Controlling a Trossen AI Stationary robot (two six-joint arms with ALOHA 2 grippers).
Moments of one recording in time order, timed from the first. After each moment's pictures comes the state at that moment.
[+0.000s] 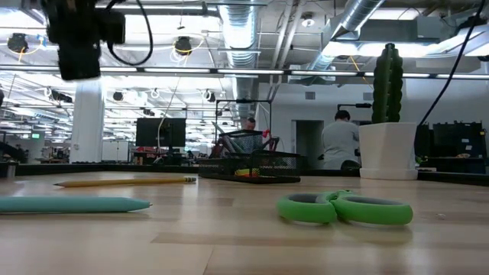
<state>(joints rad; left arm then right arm) 0.23 0.79 0.74 -0.90 0.31 -0.42 0.17 1.51 1.56 -0.24 -0.52 0.12</state>
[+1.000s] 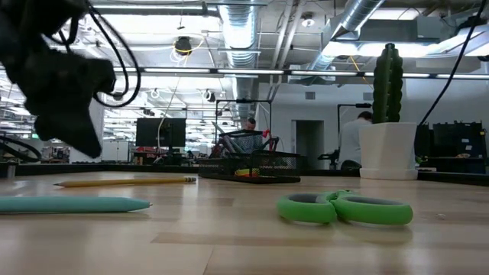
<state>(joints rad) -0.38 1.09 0.37 -0.28 -0.36 -1.00 0.14 1.51 1.56 -0.24 -0.49 0.10</state>
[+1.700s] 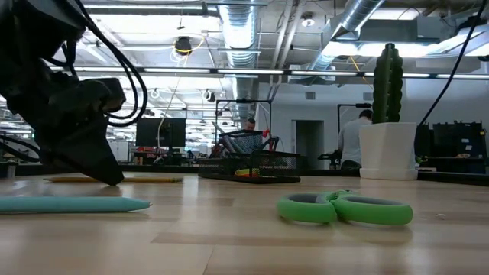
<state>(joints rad) -0.47 1.46 0.39 0.08 -0.50 -1.14 0.13 1.51 1.56 -0.25 -0.49 0.10</state>
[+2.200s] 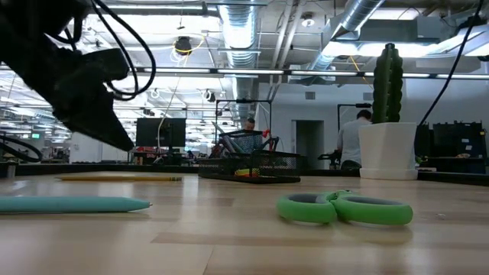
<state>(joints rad) -0.41 1.24 0.42 -0.14 -0.64 -0.80 0.14 1.53 1.56 -0.25 -0.49 0.10</state>
